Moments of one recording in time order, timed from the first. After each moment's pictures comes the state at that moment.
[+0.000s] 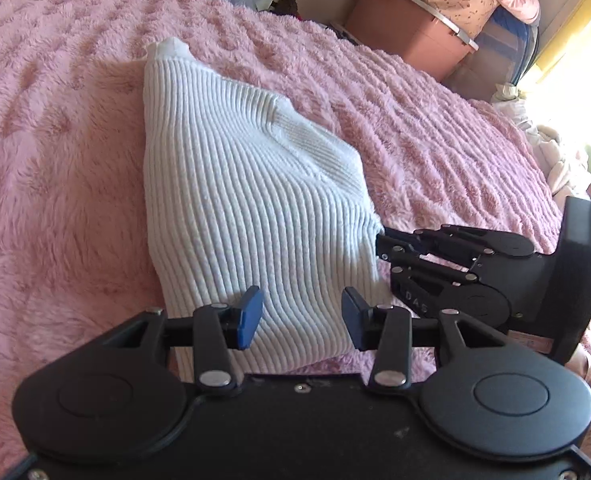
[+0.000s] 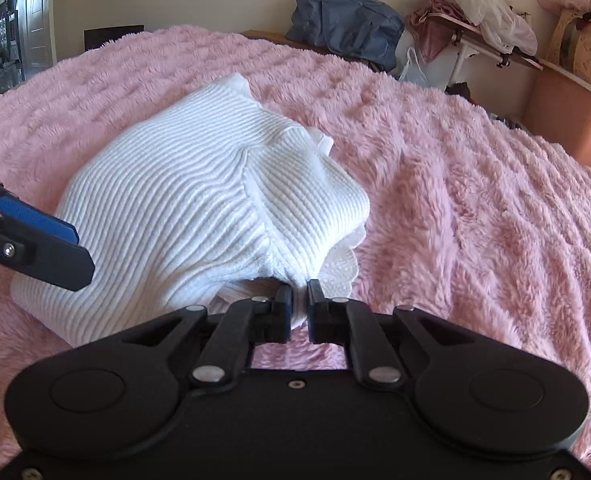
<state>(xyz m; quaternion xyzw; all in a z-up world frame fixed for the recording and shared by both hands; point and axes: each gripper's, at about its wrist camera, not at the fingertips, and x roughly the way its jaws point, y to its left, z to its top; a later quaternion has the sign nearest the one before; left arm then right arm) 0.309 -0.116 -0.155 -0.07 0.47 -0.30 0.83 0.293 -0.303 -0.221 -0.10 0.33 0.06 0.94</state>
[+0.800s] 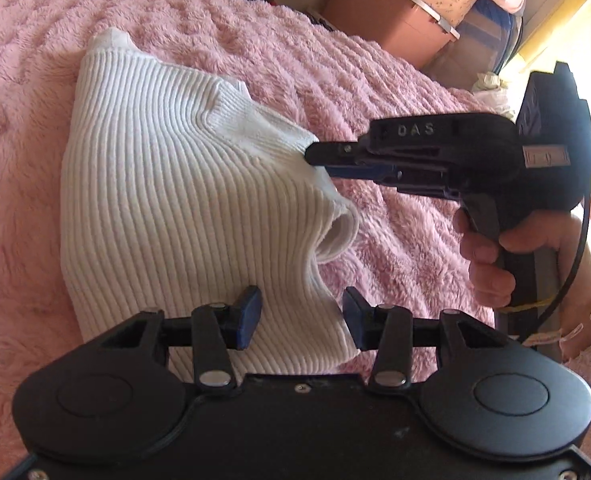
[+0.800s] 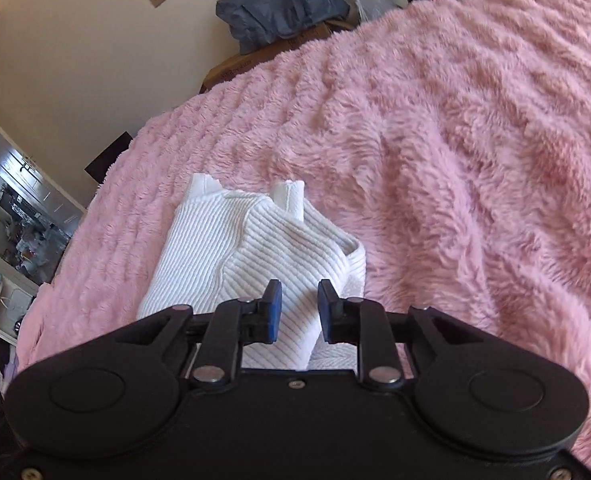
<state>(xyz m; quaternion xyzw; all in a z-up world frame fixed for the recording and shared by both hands) 0.317 -0.158 -0.165 -0.07 0.47 -0.34 0.81 0.366 -0.378 -0.198 0.24 0.38 0.09 0.89</state>
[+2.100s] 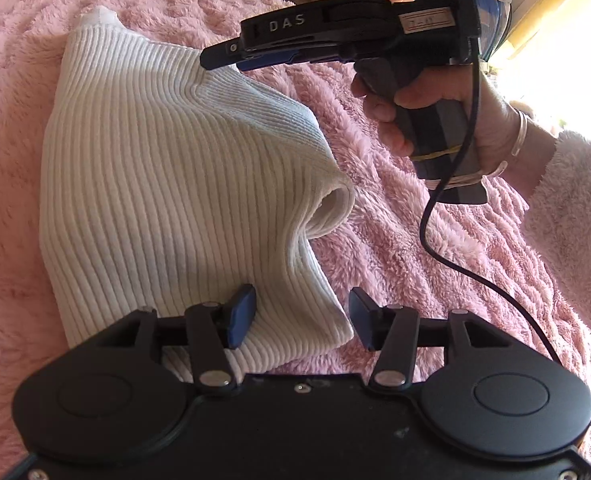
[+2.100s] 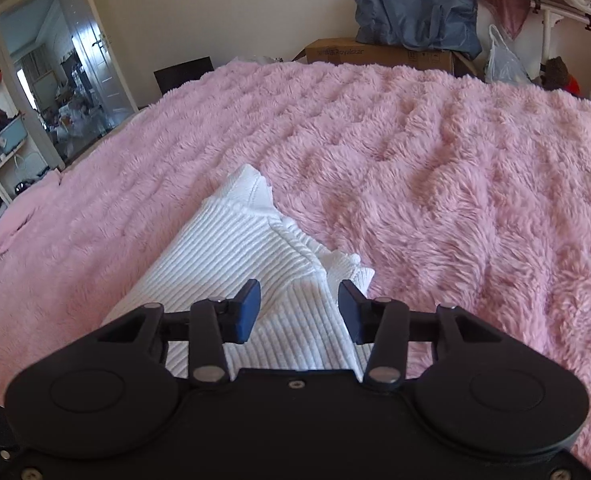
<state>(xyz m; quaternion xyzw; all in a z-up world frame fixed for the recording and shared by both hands) 0.310 -0.157 -0.179 -0.08 0.47 -0.36 0.80 0.461 -0.336 -0.182 0.01 0.35 0.24 0.91</state>
